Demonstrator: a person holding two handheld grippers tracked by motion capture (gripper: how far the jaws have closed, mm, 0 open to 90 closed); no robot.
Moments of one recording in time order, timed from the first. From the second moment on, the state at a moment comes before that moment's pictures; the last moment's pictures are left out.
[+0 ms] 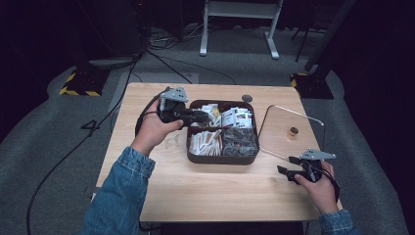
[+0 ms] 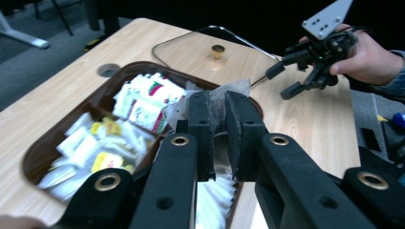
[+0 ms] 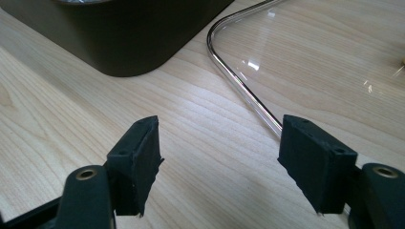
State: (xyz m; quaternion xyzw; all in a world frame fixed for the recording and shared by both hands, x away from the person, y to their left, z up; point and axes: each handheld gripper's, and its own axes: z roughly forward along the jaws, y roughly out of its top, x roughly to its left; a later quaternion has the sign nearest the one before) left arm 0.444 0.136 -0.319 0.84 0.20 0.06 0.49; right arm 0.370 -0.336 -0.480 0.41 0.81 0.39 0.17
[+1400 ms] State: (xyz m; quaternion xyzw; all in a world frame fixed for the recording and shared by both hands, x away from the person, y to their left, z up) left arm 0.466 0.225 -0.383 0.83 0.37 0.09 0.42; right arm 0.376 -0.322 -0.484 0.40 0.82 0.39 0.16
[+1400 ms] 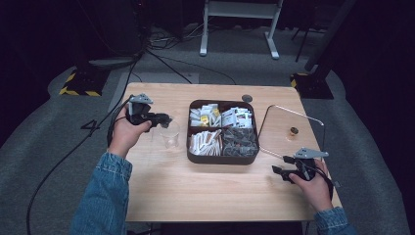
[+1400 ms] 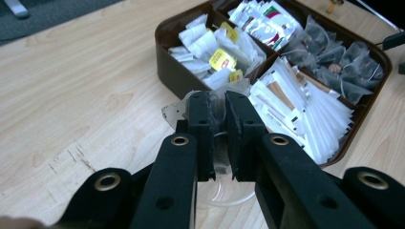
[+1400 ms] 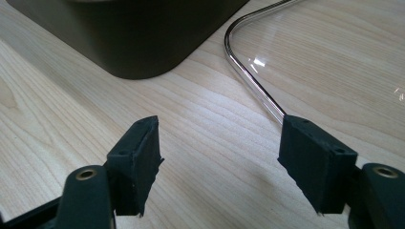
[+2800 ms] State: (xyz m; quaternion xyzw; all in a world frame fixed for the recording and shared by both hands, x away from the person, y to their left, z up) left arm 0.407 0.193 -0.364 0.81 0.32 0.12 0.47; right arm 0.376 -0.323 -0.481 0.41 0.81 0.39 0.17
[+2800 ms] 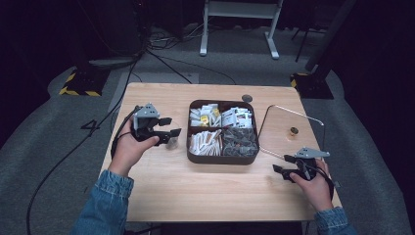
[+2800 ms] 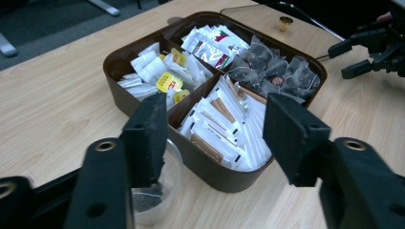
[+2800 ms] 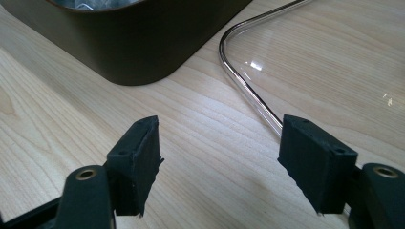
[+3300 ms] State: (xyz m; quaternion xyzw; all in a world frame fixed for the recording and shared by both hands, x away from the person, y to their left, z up) left arm 0.368 0.184 -0.381 0.82 0.31 0.13 0.46; right arm 0.377 -0.326 -0.479 0.40 0.81 0.39 0.17
